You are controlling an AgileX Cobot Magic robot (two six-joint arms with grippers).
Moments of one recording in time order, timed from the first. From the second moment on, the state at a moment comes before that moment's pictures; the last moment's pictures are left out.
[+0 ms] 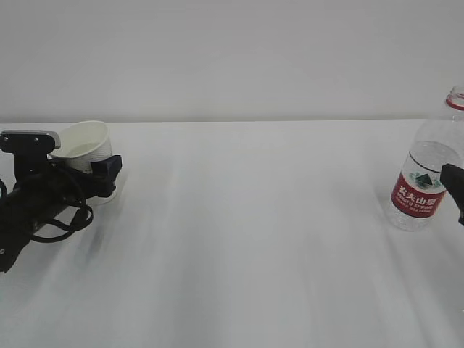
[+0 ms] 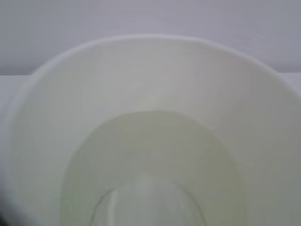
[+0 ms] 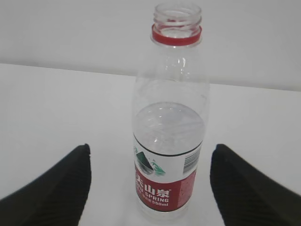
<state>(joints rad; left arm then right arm) -0.17 2.16 -0.71 0.05 -1.14 -0.16 -0.06 1.20 -0.21 -0.28 -0.62 0.12</state>
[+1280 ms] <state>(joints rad) -0.17 2.08 -0.46 0.08 -1.15 -0.29 -0.06 1.20 -0.21 -0.28 -0.62 0.12</state>
